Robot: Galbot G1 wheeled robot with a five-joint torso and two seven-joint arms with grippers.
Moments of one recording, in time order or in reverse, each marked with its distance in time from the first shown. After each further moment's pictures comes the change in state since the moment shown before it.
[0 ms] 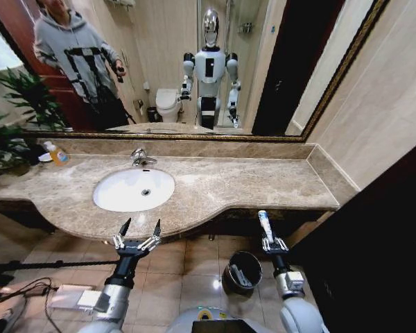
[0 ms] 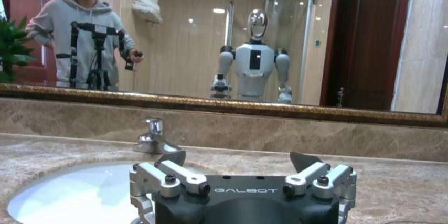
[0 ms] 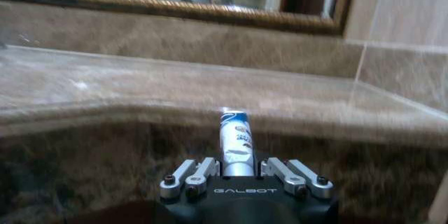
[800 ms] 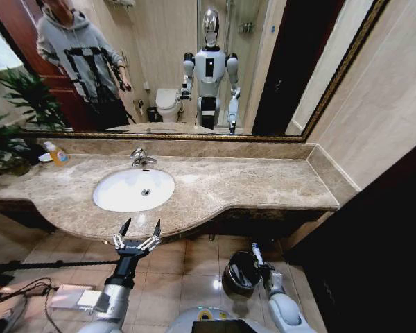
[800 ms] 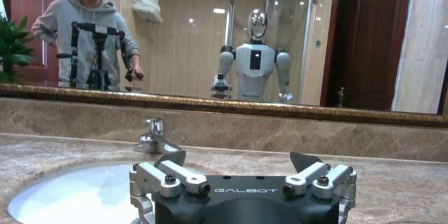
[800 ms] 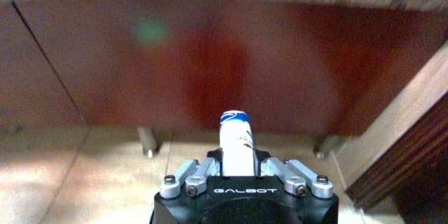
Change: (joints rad) left arm 0.000 0.000 0.000 0.000 0.000 0.000 0.000; right arm 0.267 0.020 -0.079 -0.587 0.102 -0.164 -0.076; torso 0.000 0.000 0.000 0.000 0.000
